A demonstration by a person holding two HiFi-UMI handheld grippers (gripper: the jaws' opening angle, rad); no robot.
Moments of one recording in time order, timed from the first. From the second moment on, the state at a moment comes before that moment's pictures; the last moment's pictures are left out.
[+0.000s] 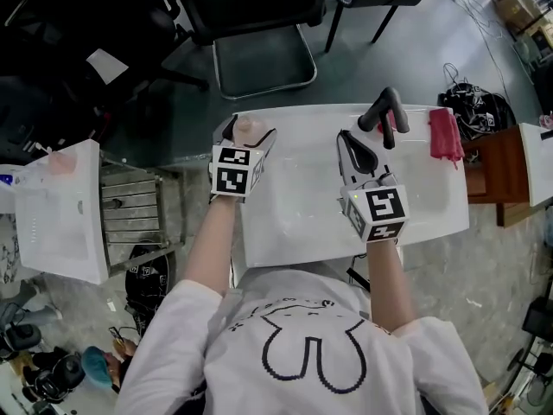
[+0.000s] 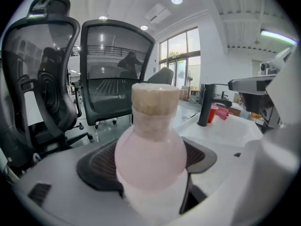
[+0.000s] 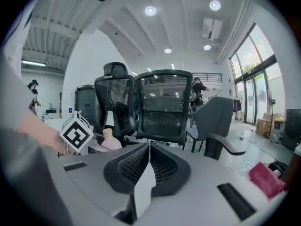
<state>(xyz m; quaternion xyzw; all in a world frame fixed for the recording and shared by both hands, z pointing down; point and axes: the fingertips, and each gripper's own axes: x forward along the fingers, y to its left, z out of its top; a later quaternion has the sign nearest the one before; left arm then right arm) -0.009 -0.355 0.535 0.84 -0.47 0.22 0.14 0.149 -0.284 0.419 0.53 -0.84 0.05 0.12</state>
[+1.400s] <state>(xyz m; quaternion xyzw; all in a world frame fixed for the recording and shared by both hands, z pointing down) -0.032 -0.284 0.371 0.90 -0.41 0.13 0.02 0.115 -0.207 0.320 0.60 -0.79 -0.04 0.10</state>
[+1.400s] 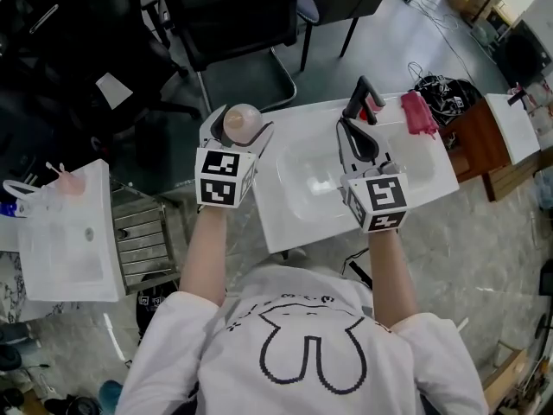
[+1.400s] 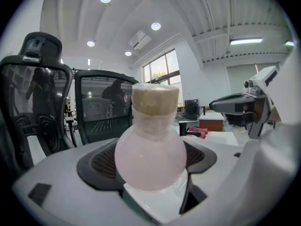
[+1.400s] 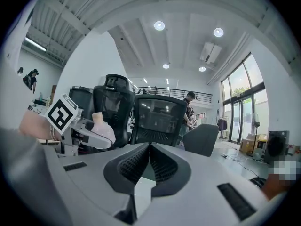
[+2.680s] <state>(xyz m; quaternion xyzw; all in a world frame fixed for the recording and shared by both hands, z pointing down) -0.047 -0.257 0.210 0.86 -0.49 -0.01 -0.12 0.171 -0.190 0.191 0.63 -0.76 -0.18 0.03</state>
